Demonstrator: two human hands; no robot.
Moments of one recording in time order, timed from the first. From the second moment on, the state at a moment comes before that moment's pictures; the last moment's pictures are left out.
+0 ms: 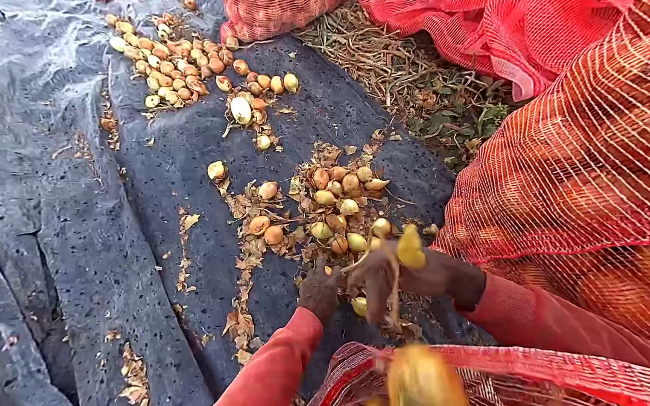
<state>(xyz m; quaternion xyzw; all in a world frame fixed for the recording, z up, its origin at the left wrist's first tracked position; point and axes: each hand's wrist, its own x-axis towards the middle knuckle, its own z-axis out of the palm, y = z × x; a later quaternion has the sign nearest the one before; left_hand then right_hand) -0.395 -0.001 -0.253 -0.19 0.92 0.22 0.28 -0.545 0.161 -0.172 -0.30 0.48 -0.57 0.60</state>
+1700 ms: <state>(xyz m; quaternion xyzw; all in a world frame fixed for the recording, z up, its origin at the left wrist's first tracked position) -0.262 -0.049 -0.108 -0.01 0.70 0.64 0.32 -0.510 0.139 -0.116 -0.50 0.39 -0.42 0.64</state>
